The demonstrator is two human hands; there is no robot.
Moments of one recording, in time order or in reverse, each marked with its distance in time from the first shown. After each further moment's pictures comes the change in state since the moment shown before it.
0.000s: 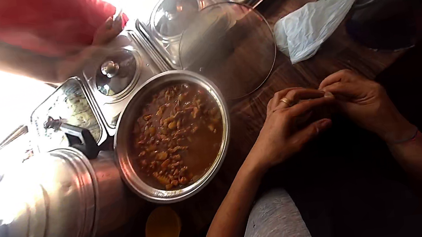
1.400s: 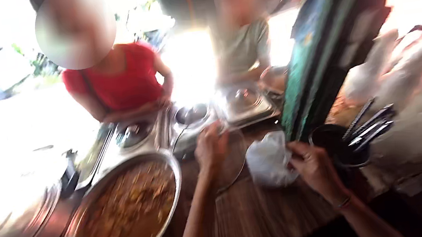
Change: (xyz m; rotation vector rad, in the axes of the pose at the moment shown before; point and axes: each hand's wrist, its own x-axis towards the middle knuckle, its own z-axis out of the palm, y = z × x) left_hand 0.166 -0.006 -0.043 0.801 0.746 -0.535; right_hand 0.143 0.027 -0.107 -0.196 0.063 -0.204
